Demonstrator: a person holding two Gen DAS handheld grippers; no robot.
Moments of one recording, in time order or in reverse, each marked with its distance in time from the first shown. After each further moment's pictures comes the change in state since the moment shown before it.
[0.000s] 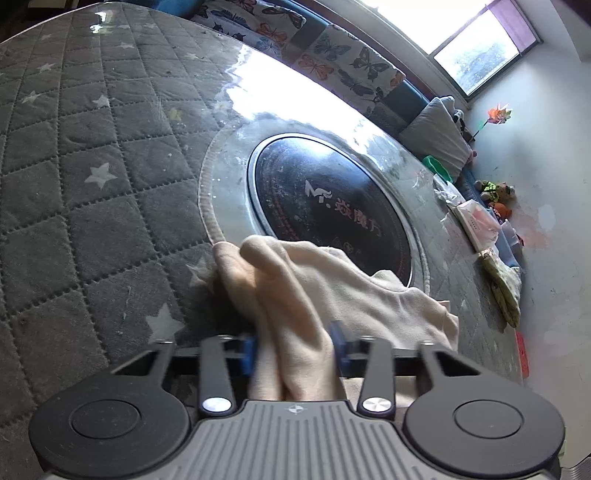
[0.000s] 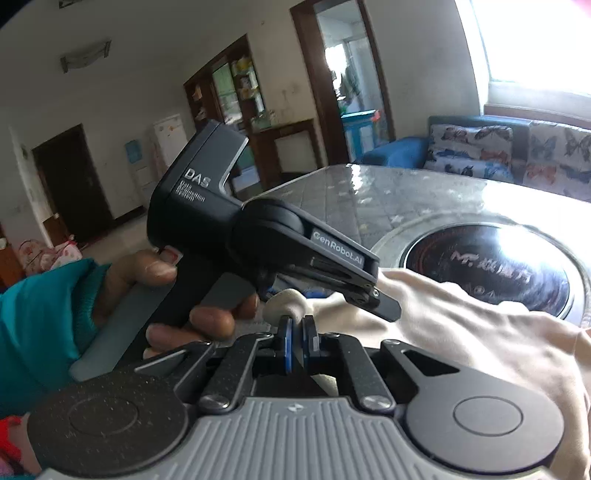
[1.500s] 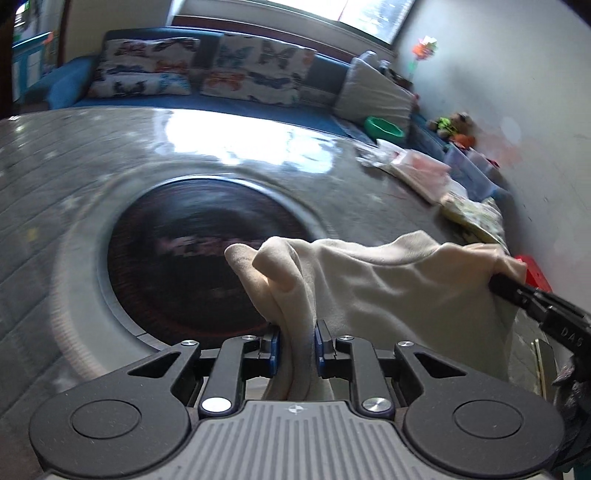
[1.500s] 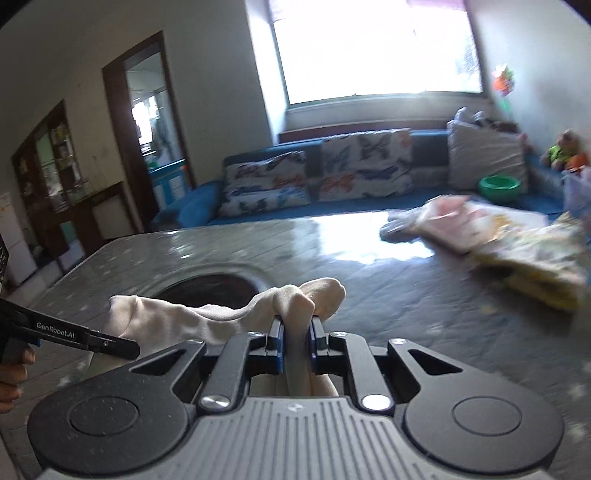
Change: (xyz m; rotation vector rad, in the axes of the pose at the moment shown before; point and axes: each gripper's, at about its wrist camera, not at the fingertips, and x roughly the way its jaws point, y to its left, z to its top) left arm 0.046 -0.141 0.010 0.394 -0.002 0.000; right arm -0.150 -0.172 -0.004 0.280 -0.154 -0.585
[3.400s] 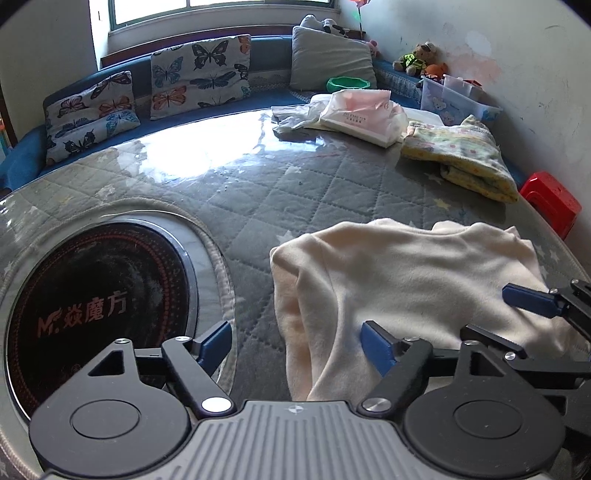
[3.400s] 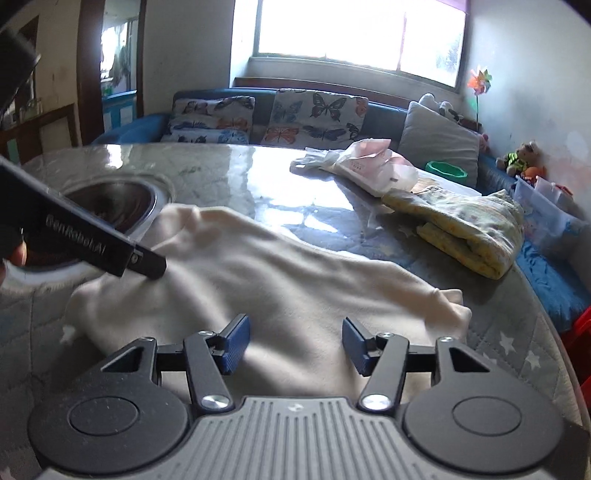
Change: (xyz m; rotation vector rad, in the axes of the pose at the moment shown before) left arm 0.102 -0.127 0.001 0.296 0.045 0.140; right arm 0.029 -0.049 -0.053 -0.189 0.162 -0.219
